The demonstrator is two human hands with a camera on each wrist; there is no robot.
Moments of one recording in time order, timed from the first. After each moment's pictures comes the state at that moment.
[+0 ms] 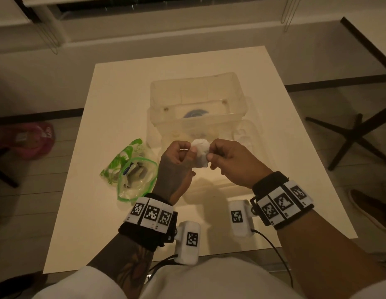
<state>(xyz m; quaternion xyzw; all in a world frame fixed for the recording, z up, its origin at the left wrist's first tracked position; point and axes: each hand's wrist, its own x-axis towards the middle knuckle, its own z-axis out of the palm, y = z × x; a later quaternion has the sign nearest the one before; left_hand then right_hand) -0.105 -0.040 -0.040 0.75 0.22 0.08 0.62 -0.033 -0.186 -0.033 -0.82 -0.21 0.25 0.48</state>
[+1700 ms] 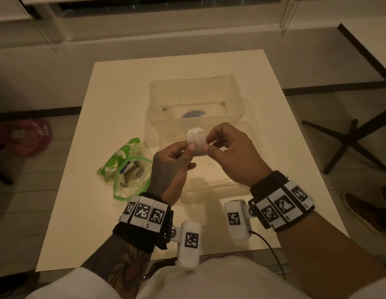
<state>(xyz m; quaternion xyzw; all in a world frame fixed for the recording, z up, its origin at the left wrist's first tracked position) -0.111 -0.047 -0.027 0.65 0.19 0.12 0.72 -0.035 -0.185 -0.013 -0.80 -0.22 0.12 0.54</state>
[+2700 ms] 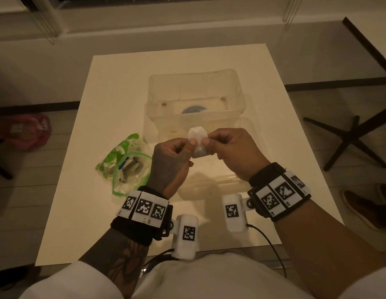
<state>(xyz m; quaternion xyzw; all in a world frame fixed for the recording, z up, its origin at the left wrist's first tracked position) -0.103 -0.042 -0.032 0.74 0.18 0.12 0.63 -0.029 -0.184 -0.018 -0.75 -0.16 0.21 0.61</state>
